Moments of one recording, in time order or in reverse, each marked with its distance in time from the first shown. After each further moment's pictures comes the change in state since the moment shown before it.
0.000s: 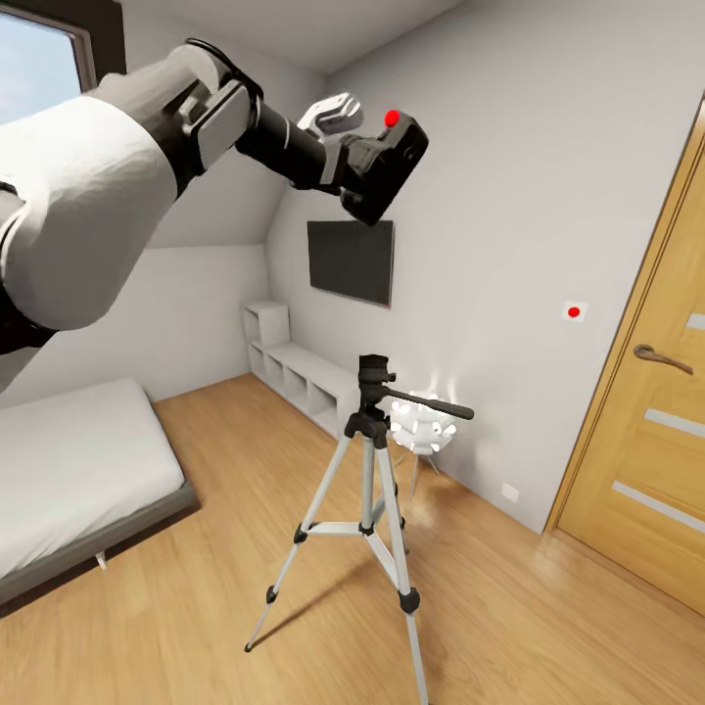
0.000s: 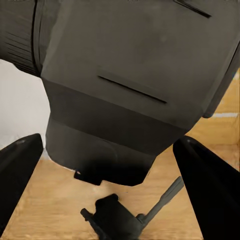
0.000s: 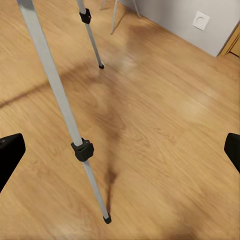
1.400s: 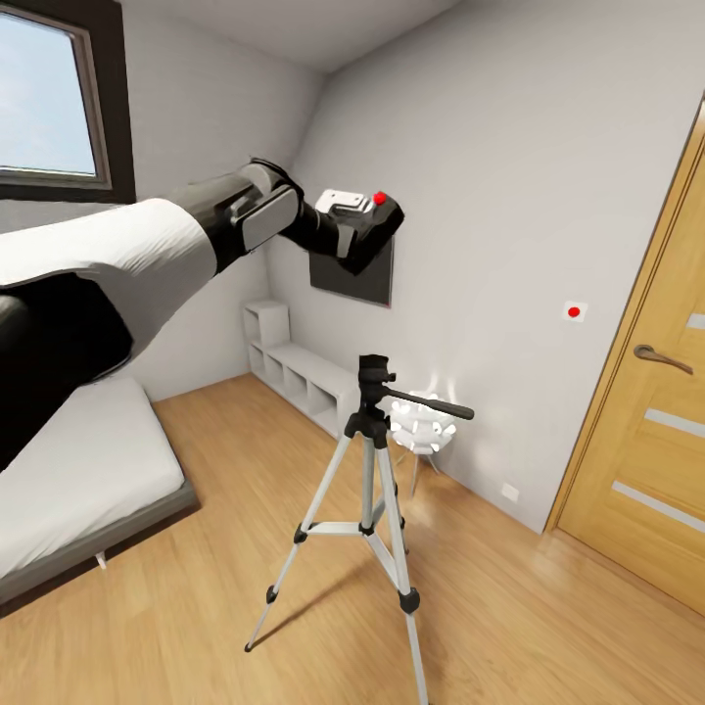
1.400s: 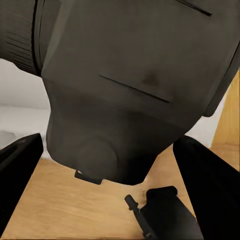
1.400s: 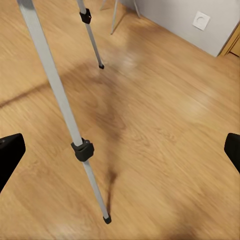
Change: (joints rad) left arm 0.144 0.010 -1.441 -0.131 1.543 -0.121 0.527; right arm 0.000 0.000 0.000 0.000 0.001 0.000 0.000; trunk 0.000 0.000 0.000
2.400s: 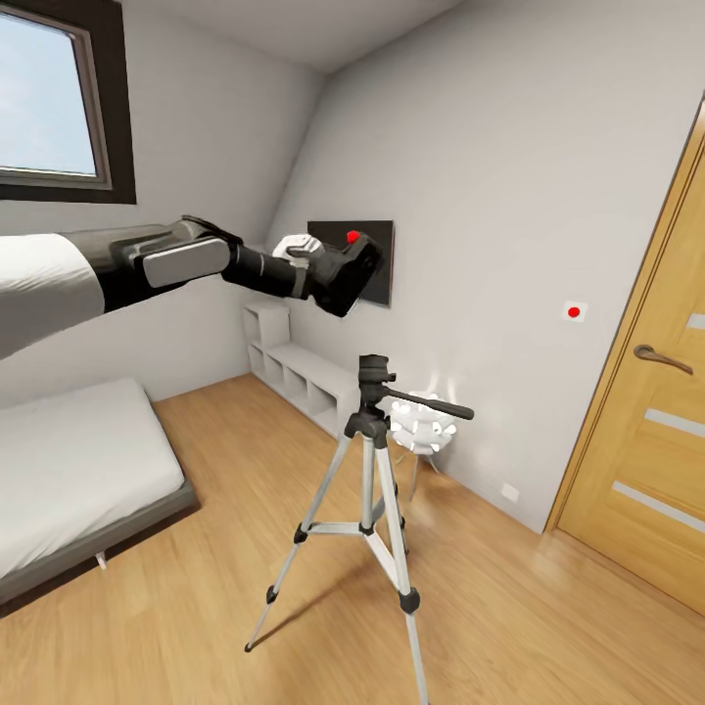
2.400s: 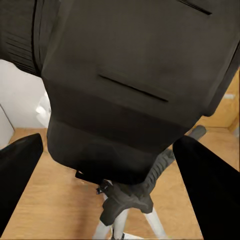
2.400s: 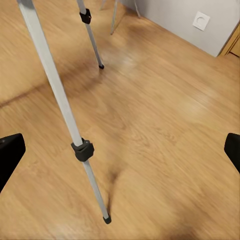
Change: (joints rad) left arm 0.012 0.386 -0.300 -0.507 0.386 -0.160 -0.134; right arm 0.000 0.000 0.000 0.000 0.000 0.000 0.000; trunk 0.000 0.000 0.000
